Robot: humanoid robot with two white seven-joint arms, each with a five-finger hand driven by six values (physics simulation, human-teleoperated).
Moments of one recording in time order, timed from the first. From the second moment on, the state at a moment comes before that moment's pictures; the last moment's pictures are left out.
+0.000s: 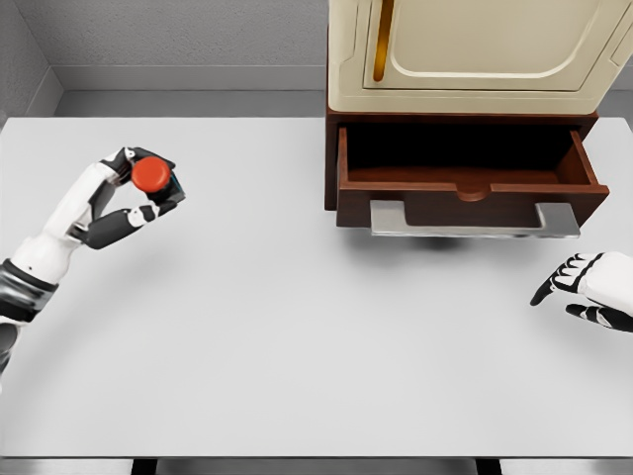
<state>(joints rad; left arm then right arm) -0.08 0.60 -0.20 -1.66 0.26 -0.43 -0.19 0.33 -1.18 -0.03 -1.77 0.24 -0.61 0.23</state>
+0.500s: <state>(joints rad) -0.18 0.47 -0.23 -1.74 0.03 -0.43 -0.19 0.33 -1.18 -0.03 -1.77 0.24 -0.61 0.23</state>
